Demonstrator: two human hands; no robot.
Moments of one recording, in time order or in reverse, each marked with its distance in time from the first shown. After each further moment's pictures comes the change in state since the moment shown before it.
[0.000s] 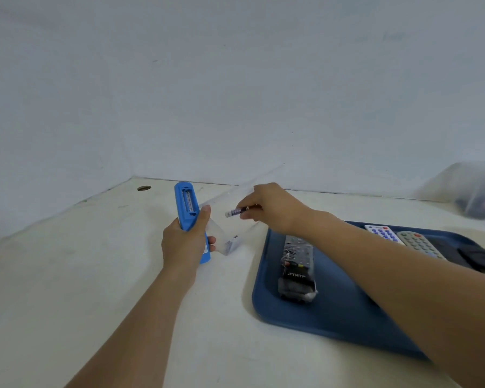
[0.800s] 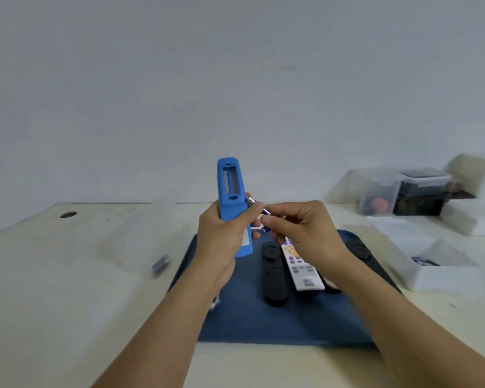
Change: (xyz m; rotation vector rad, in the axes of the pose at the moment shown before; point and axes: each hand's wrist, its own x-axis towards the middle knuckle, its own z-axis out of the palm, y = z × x) left_hand -0.128 0.062 0.144 -0.270 -0.531 0.078; right_hand -0.173 0.030 -0.084 0.796 0.575 0.258
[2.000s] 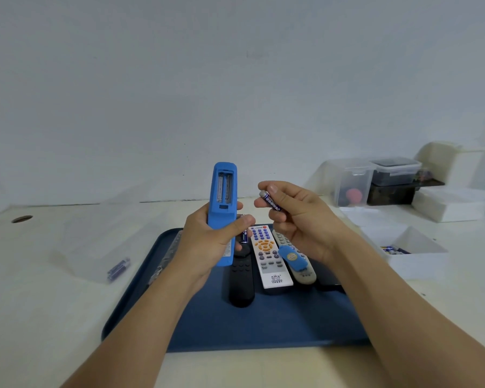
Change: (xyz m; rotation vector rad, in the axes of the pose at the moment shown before) left_hand 0.009 -0.039 0.022 0.191 -0.165 -0.052; right_hand 0.008 0.004 -0.057 0.521 -0.020 0.346
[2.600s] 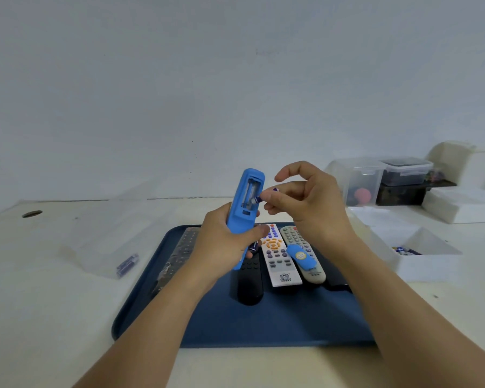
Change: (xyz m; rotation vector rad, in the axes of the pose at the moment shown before) left_hand -0.001 -0.004 0.003 0.253 -0.054 0.060; right_hand -0.006 -0.004 0.017 -0.541 0.189 -0.442
